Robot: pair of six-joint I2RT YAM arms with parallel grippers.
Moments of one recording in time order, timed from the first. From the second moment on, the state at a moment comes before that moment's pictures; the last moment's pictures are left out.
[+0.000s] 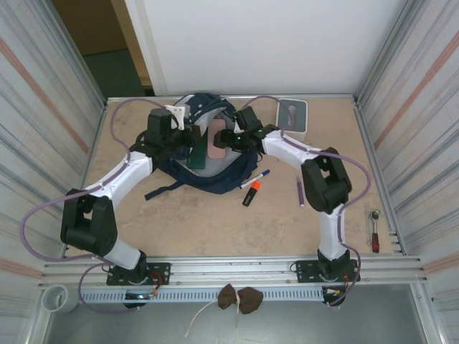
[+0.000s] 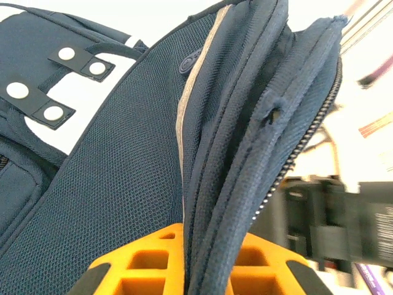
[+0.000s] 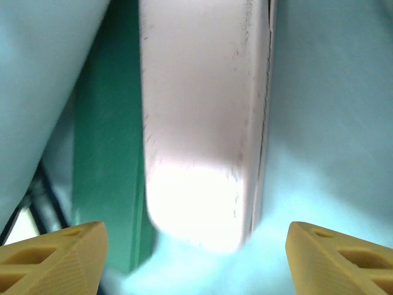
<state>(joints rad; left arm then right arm) -0.32 1.52 1.10 -0.08 0.30 -0.32 0.58 2.00 1.55 -0.36 -0.23 0.64</state>
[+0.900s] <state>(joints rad) -0.33 1.42 0.98 -0.11 0.08 -0.29 0.52 2.23 1.71 -0.31 -0.27 0.62</state>
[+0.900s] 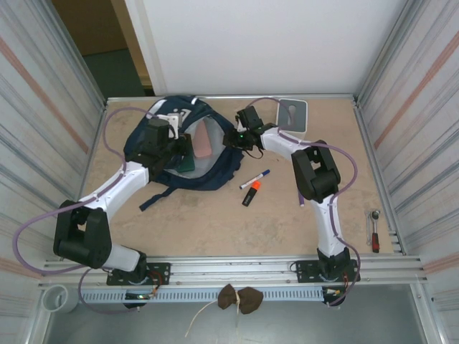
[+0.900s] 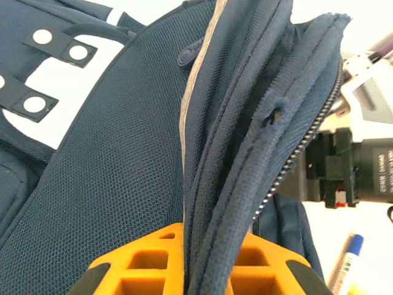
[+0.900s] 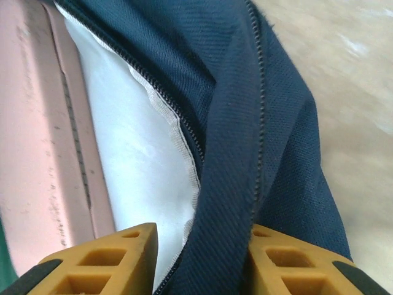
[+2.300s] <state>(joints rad) -0.20 1.39 0.90 -0.16 0.01 0.35 0.51 1.86 1.24 -0.29 -0.23 0.58</state>
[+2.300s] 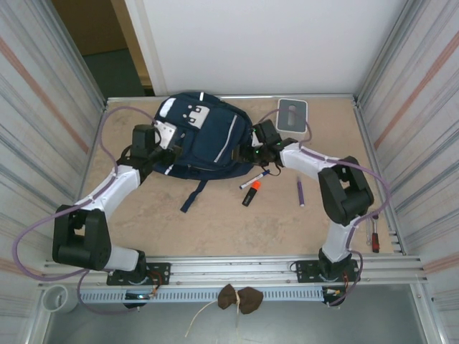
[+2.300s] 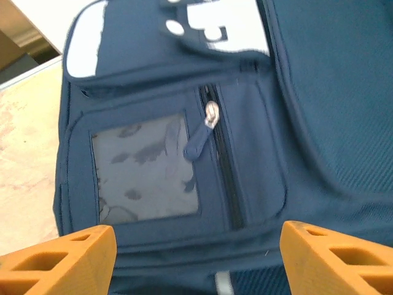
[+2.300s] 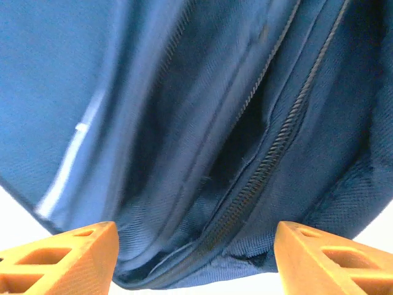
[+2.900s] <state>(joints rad) -0.25 1.58 0.85 -0.11 0.09 0.97 0.37 2.09 1.53 -0.33 -0.01 0.46</state>
